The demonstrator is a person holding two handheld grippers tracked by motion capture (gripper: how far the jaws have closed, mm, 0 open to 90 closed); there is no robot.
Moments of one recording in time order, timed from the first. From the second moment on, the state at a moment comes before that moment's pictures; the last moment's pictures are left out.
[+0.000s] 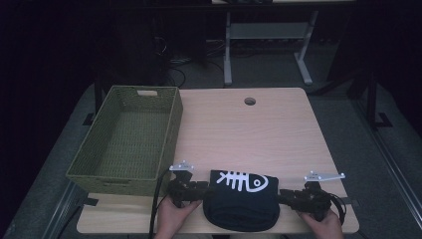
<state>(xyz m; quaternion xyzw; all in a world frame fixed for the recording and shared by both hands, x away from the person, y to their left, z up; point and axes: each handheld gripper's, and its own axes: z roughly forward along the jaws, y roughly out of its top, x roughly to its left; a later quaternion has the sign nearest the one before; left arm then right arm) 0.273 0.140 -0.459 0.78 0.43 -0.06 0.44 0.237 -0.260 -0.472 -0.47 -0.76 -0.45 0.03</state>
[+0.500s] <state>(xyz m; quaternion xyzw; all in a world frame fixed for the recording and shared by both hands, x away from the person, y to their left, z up) 0.274 0.139 -0.463 0.78 0.44 -0.08 0.45 0.242 -0.257 -0.474 -0.47 -0.75 -0.47 0.05</state>
